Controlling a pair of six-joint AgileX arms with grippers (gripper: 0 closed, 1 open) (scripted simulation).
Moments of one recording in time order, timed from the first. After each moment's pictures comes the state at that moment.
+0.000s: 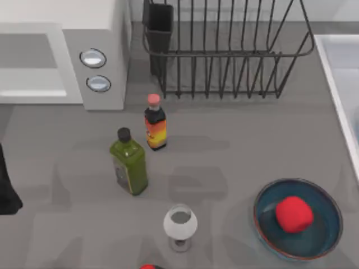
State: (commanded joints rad) left arm 0.00 0.00 0.00 0.00 0.00 0.00; right arm 0.00 0.00 0.00 0.00 0.00 0.00
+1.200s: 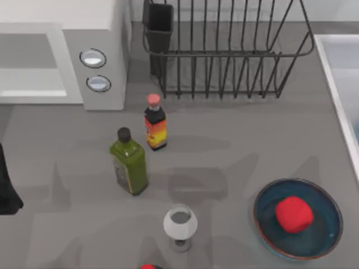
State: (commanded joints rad) left arm 0.00 0.00 0.00 0.00 0.00 0.00; right arm -0.19 1.28 1.19 -0.61 0.00 -0.21
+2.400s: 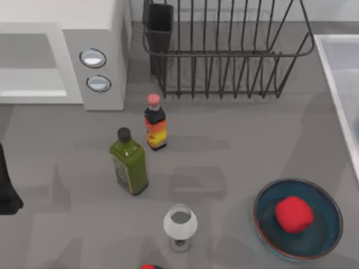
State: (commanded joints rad) left arm 0.00 0.00 0.00 0.00 0.00 0.00; right arm -0.39 2.57 2.34 -1.25 -0.03 -0.36
